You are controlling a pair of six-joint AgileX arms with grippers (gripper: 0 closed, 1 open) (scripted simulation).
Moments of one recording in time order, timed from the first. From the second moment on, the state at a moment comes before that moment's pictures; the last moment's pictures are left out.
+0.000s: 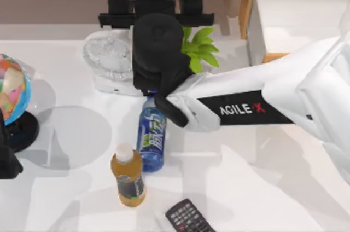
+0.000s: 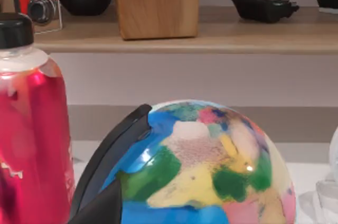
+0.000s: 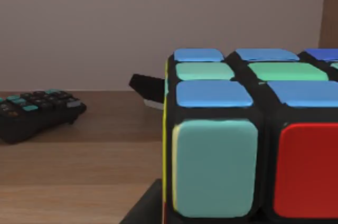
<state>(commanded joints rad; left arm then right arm) 0.00 0.00 0.00 0.00 0.00 0.00 0.83 2.34 1.52 0.96 0.87 -0.09</state>
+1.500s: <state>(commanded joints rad) 0.00 0.00 0.00 0.00 0.00 0.00 0.70 2.59 2.03 0.69 0.74 -0.08</state>
